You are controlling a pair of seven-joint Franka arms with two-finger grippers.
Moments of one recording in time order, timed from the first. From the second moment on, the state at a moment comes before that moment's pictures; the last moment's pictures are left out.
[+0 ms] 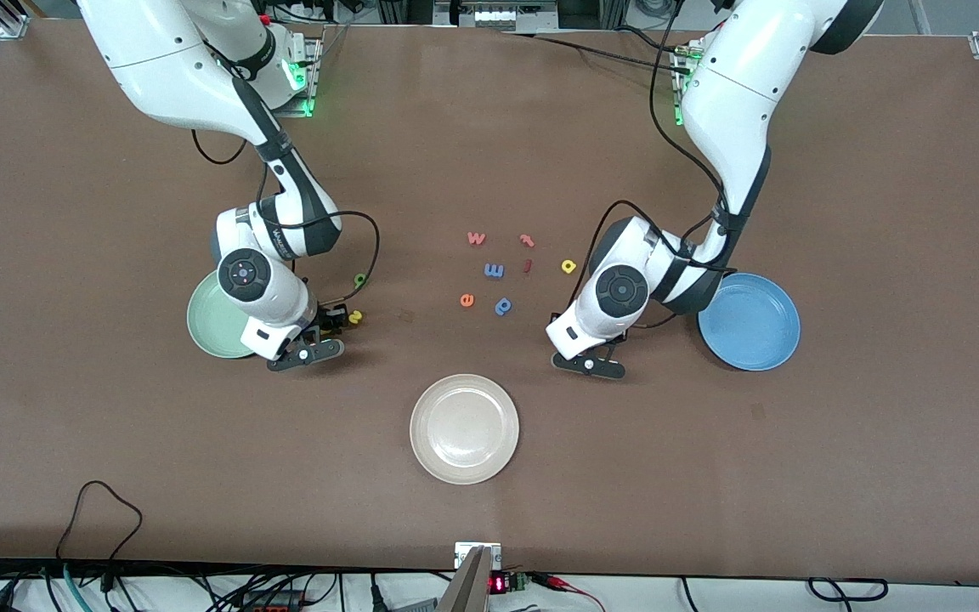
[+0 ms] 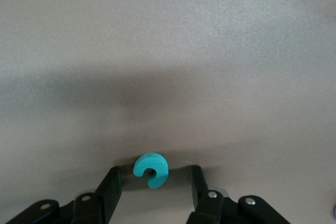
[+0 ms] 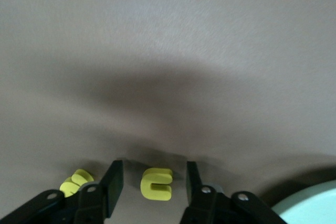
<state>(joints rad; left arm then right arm) -0.44 0.79 -0.08 -1.57 -0.03 2.29 -0.32 0.32 0.61 0.02 -1.87 -0.03 2.45 0.04</state>
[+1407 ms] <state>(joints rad) -0.44 0.80 -0.08 -1.55 0.00 2.32 -0.32 0.32 0.60 0.01 -1.89 -0.06 2.45 0.04</state>
